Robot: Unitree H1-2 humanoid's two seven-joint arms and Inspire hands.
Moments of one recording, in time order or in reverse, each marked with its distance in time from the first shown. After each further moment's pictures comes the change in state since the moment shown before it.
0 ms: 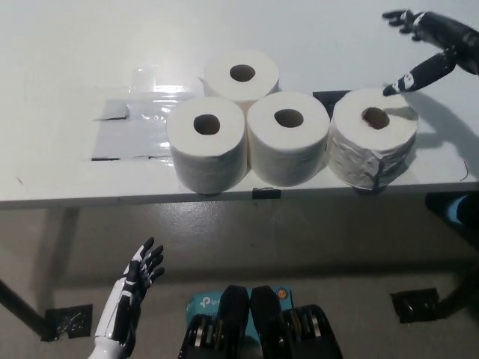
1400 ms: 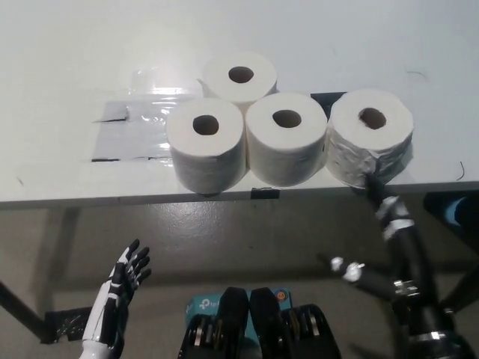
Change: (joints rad) left_arm 0.012 0.005 0.032 -0.009 -0.010 -0.005 -0.001; right_arm 1.053 0.512 -0.410 -0.839 0.052 -0.546 -0.502
